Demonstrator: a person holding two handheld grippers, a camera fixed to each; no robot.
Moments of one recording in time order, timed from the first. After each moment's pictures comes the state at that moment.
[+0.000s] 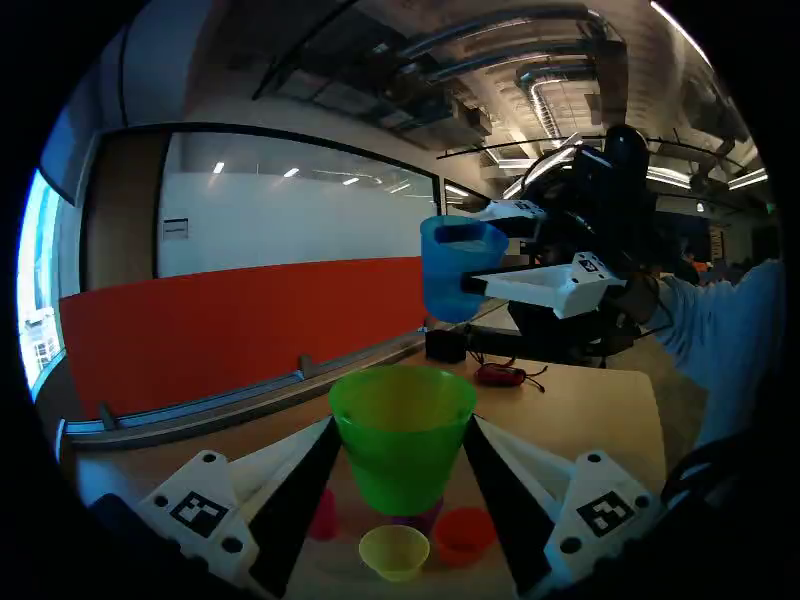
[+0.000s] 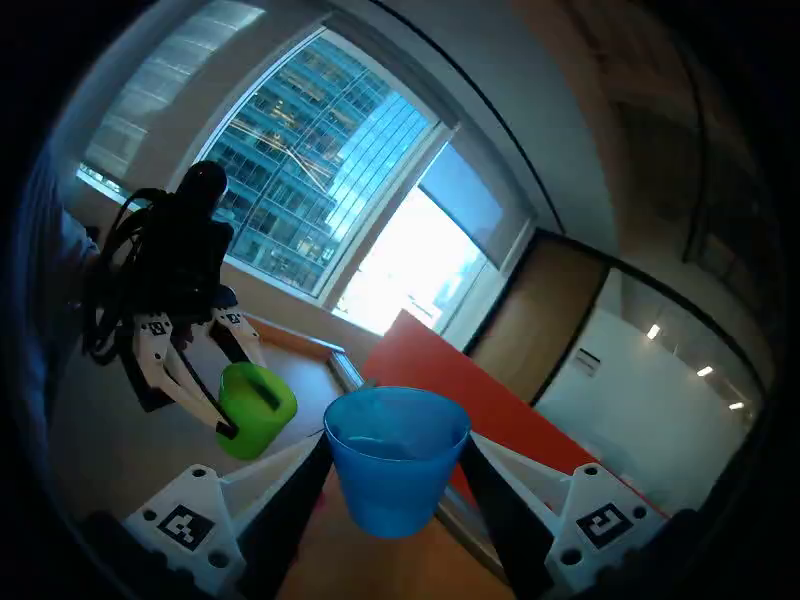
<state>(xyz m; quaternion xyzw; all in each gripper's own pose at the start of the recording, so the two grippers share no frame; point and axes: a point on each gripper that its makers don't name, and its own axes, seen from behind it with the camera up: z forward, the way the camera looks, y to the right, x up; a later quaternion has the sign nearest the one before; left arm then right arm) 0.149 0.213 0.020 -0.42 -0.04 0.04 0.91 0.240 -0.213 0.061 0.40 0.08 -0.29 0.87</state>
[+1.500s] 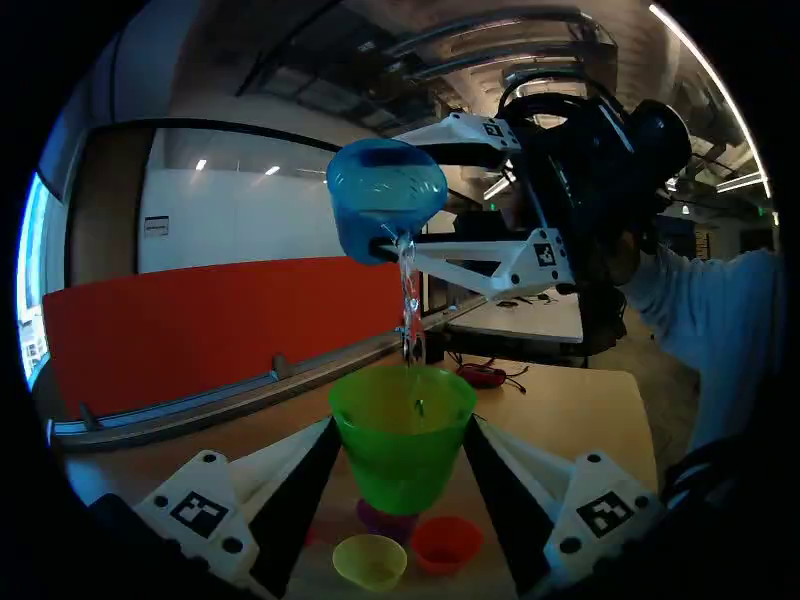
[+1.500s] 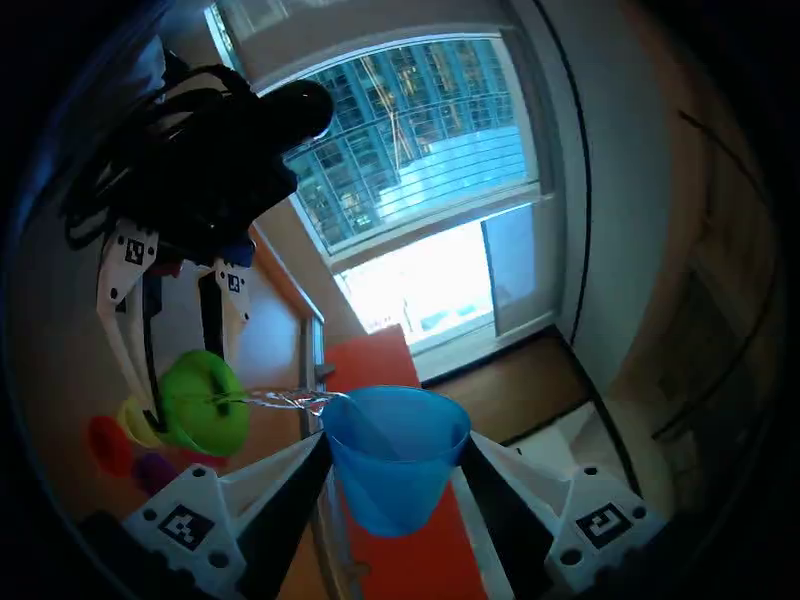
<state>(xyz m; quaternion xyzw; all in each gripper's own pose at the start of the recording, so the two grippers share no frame) 0.142 0.243 0.014 -0.45 -0.04 0.03 0.89 0.285 -0.249 0.103 0.35 0.19 -0.53 0.75</state>
